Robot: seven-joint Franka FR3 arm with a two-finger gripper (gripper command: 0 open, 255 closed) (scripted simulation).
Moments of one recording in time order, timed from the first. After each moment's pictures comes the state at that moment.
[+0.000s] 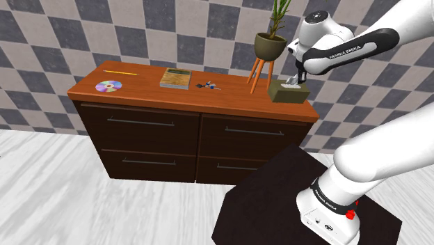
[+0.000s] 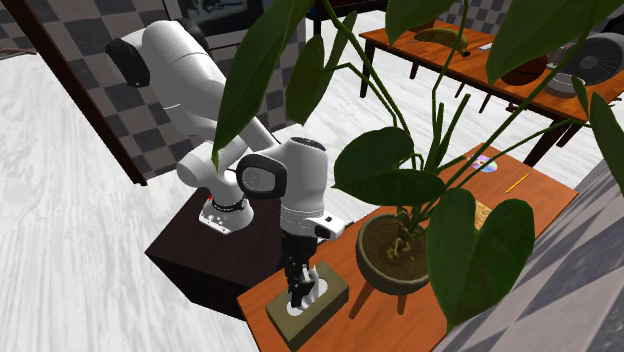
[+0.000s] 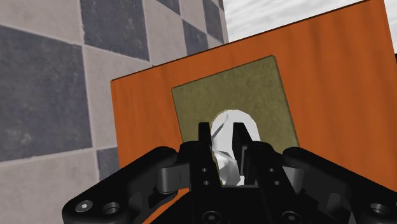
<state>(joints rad) -0.27 -0.34 -0.28 -2.50 -0.83 2.38 -0.64</state>
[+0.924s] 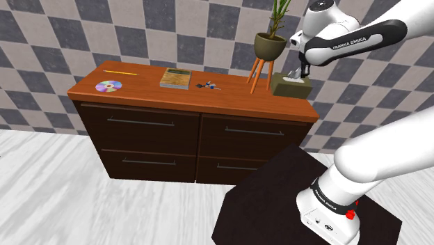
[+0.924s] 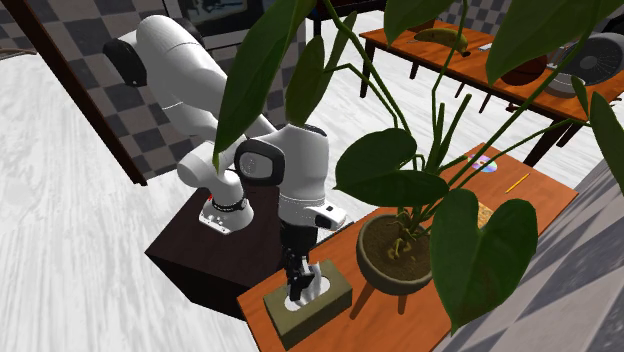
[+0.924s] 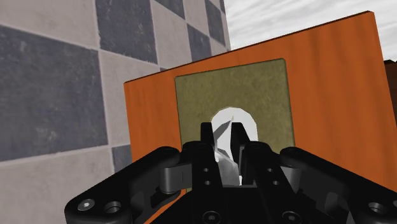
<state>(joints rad) -0.25 -0.38 -0.27 -2.45 -0.78 2.30 -0.70</state>
